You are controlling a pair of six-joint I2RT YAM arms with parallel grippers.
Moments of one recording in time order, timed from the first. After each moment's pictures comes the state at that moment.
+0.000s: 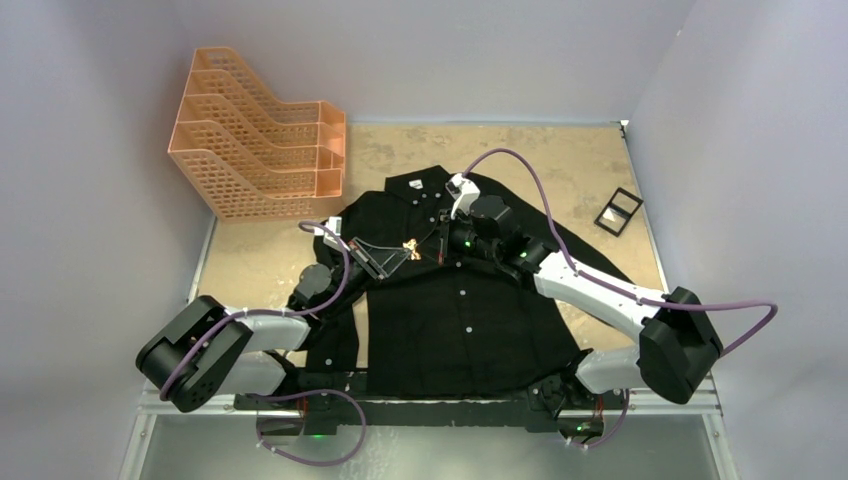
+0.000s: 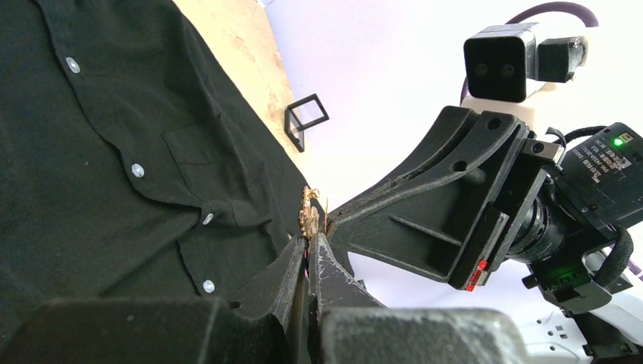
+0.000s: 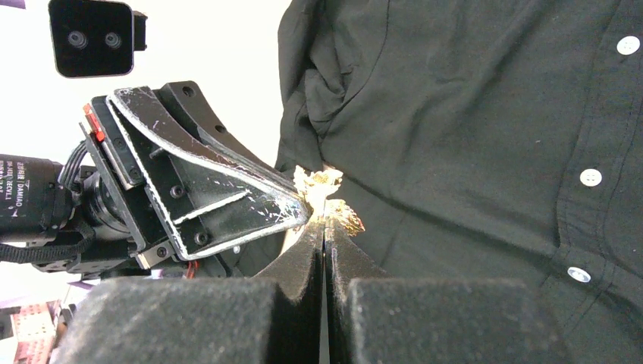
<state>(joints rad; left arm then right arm) -0.63 1.30 0.19 1.19 0.11 -1.14 0.76 1.34 0.89 0.01 -0.22 0.61</state>
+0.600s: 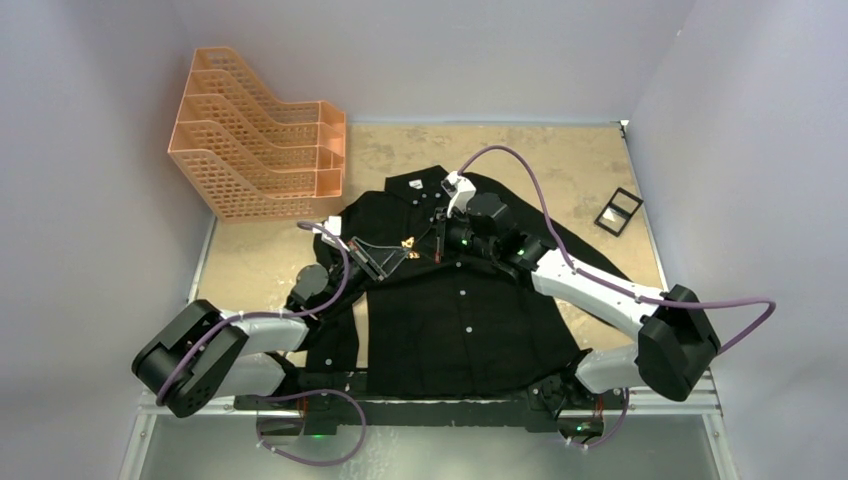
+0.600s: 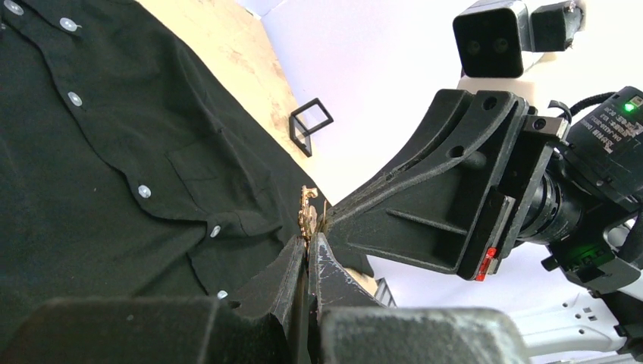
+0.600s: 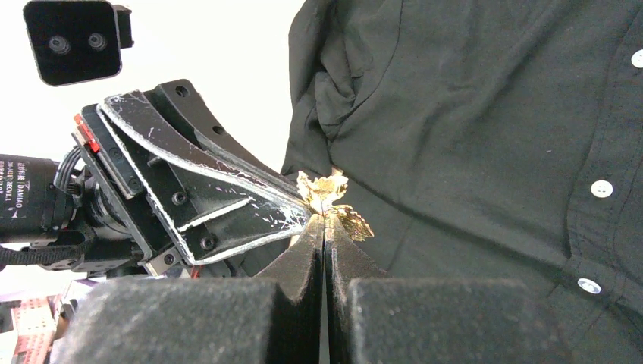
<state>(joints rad) -0.63 1.28 0.18 1.20 0.12 -1.05 0.77 1.36 0.92 0.00 -0.23 0.60</state>
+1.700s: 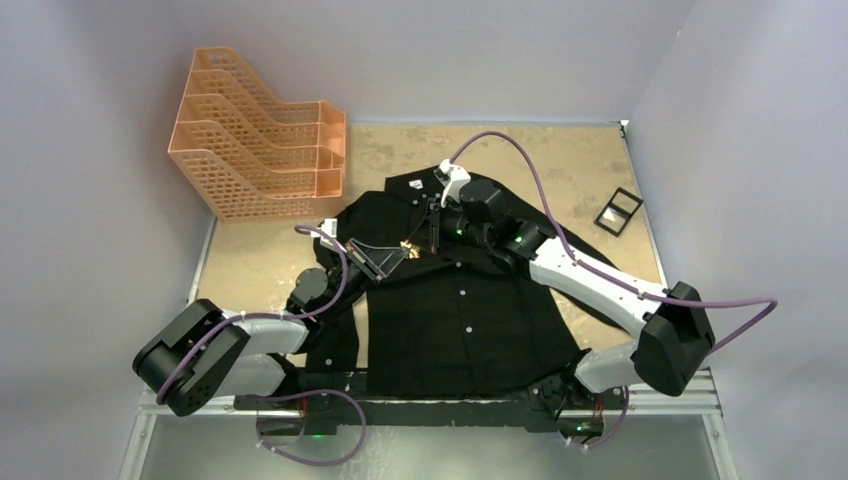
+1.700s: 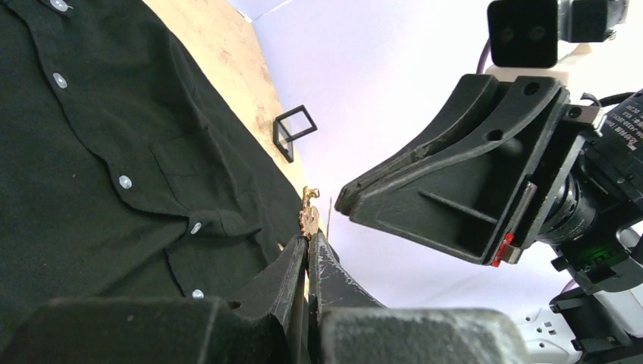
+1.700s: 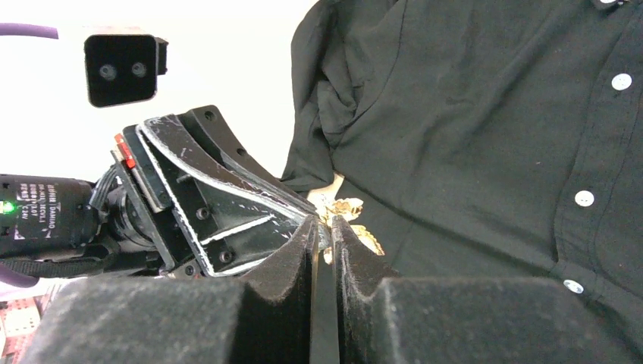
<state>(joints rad) -0.64 1.28 0.16 1.24 0.08 -1.14 0.79 1.39 1.06 -0.16 -0.20 0.56</state>
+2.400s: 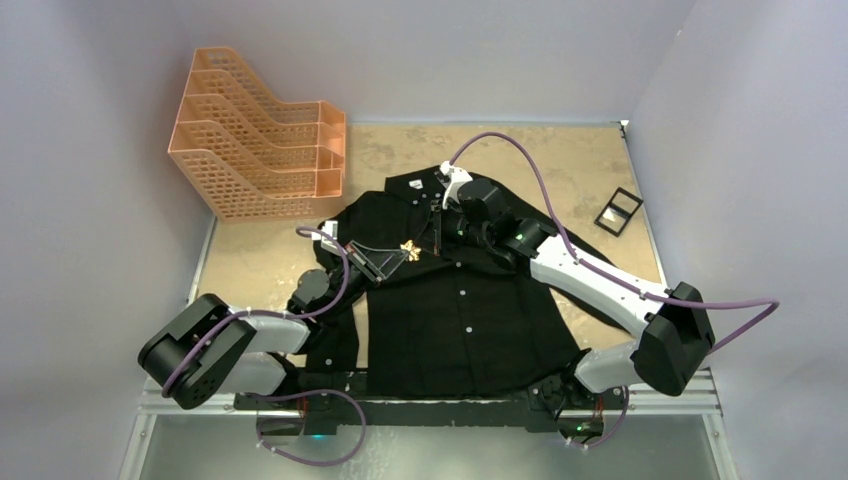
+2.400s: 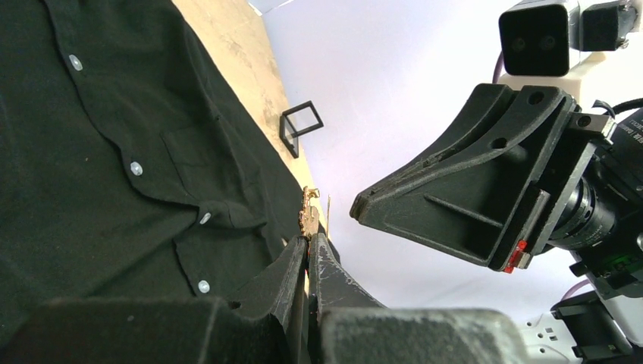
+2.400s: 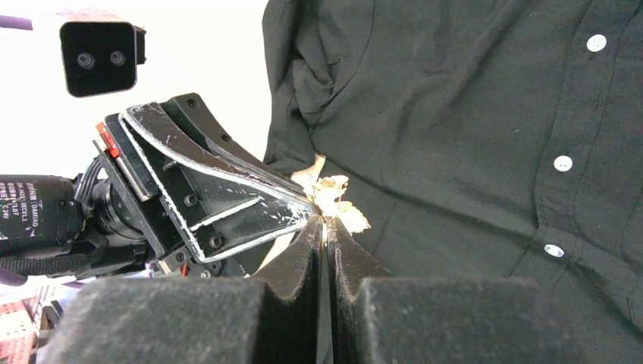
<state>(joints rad) -0.64 1.31 0.15 1.26 0.07 -1.18 0.79 1.39 1.10 -0.27 -0.17 0.56</state>
